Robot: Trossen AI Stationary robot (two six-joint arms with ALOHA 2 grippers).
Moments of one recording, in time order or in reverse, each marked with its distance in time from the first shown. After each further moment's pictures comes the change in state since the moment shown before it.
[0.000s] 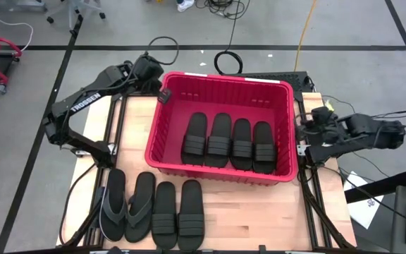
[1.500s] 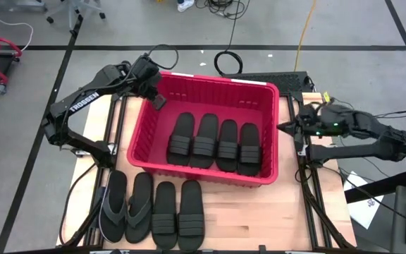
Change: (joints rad) left arm 0.025 -0.008 0.000 -0.124 0.127 0.098; right arm -0.232 0.003 0.056 0.707 -0.597 -0.824
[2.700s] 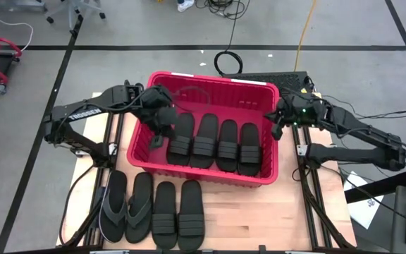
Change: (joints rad) left arm -0.386 -0.003 0.000 0.016 0.542 0.202; right arm -0.319 0.215 -0.067 0.160 -0.098 -0.292
